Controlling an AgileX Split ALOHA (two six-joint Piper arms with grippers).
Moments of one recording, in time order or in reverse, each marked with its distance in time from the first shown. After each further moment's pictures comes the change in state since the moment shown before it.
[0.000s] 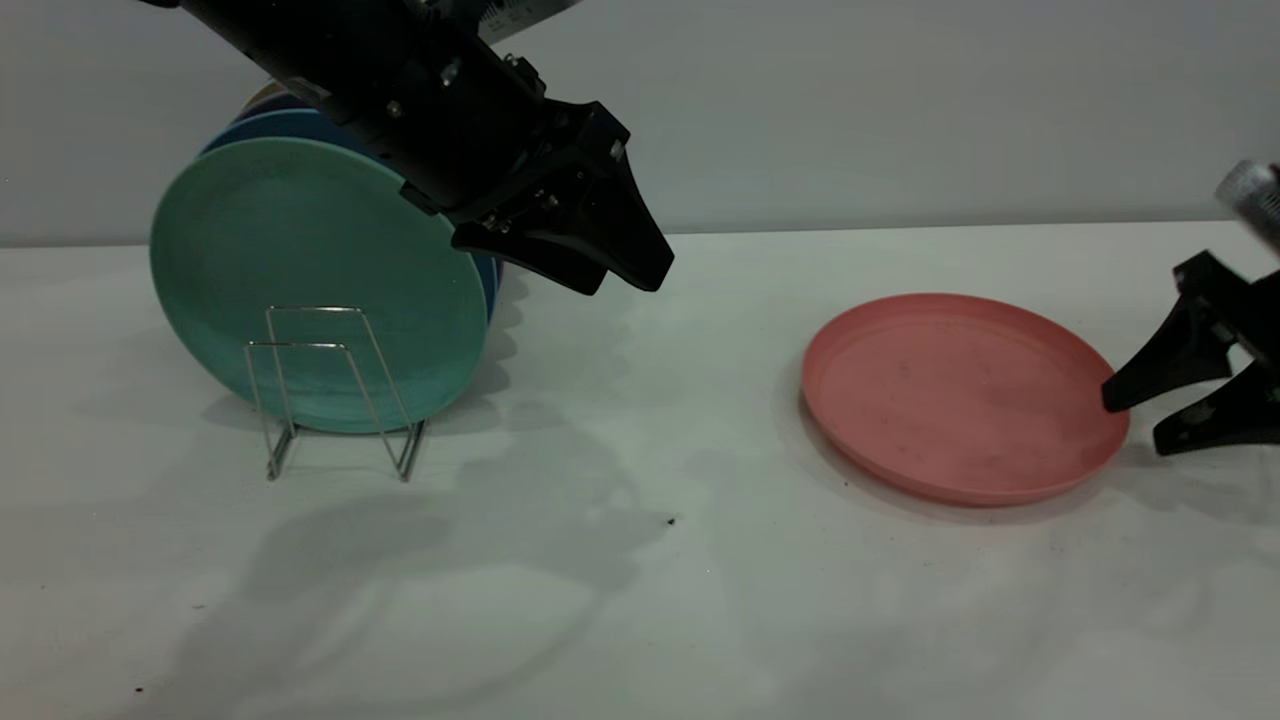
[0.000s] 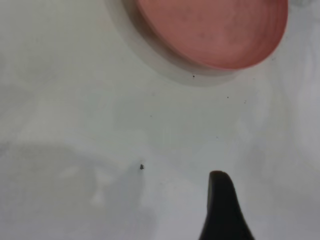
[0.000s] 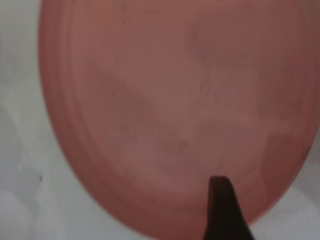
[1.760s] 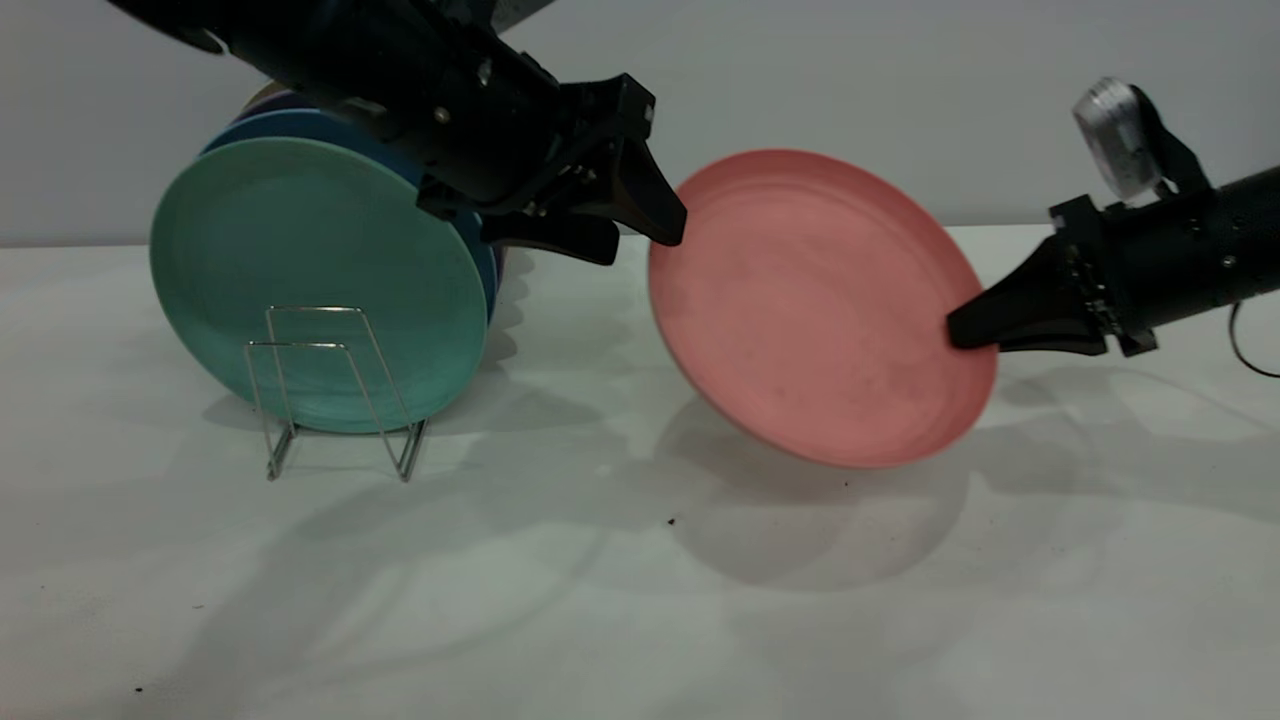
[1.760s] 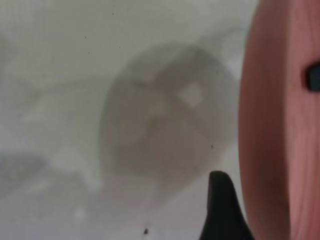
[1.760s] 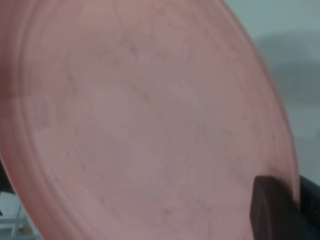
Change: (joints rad) left arm -0.002 0.063 -0.006 -0.262 -0.167 0.026; right arm 0.164 0.014 -0.062 0.248 0.230 -0.422
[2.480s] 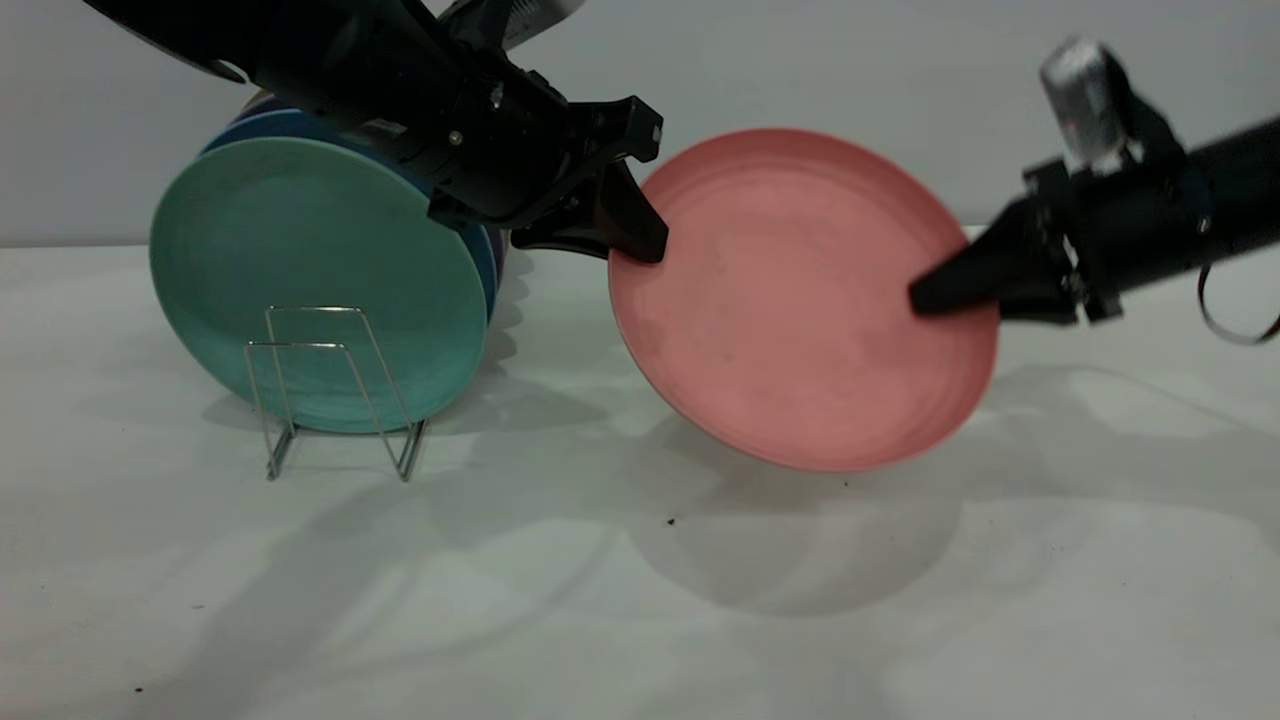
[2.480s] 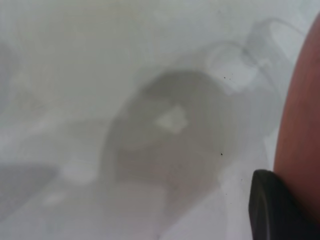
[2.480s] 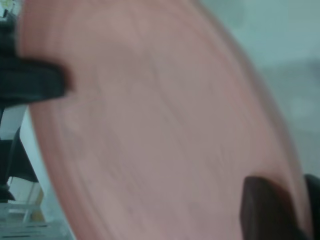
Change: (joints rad) left arm -0.006 0.018 -0.001 -0.048 -0.019 0.118; right arm 0.035 -0.078 0.000 -0.007 0.044 0.028
